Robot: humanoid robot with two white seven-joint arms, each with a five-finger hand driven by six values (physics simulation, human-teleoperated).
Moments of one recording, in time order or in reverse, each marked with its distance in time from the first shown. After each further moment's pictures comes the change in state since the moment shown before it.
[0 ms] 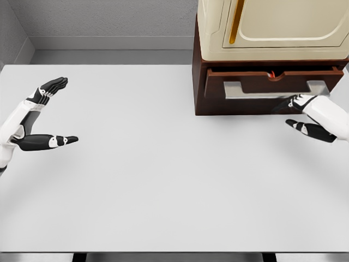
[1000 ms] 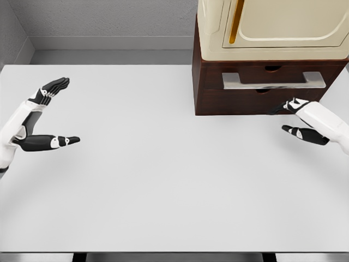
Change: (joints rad) left arm 0.003 -0.010 0.001 -0.011 -0.007 0.000 0.000; right arm -0.044 0.011 0.094 0.078 -0.009 0.000 0.008
